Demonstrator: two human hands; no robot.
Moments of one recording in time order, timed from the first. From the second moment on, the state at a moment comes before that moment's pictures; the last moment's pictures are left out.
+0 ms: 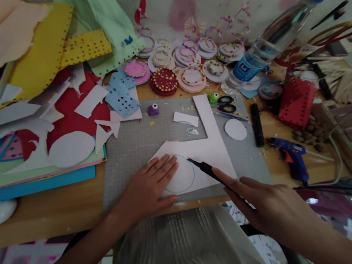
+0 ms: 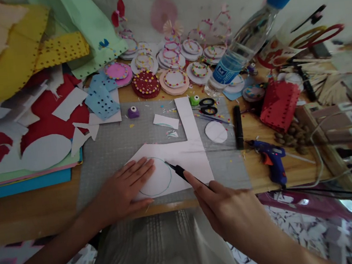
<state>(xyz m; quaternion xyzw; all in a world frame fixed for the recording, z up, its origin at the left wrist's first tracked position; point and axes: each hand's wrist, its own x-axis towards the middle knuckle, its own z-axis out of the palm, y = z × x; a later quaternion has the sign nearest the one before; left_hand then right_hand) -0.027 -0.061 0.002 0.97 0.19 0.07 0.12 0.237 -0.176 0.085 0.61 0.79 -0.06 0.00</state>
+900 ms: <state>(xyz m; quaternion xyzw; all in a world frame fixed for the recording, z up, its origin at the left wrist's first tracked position) -0.051 -0.024 0.027 0.97 0.19 0.00 0.17 0.283 -0.194 0.112 0.58 0.79 -0.18 -0.06</state>
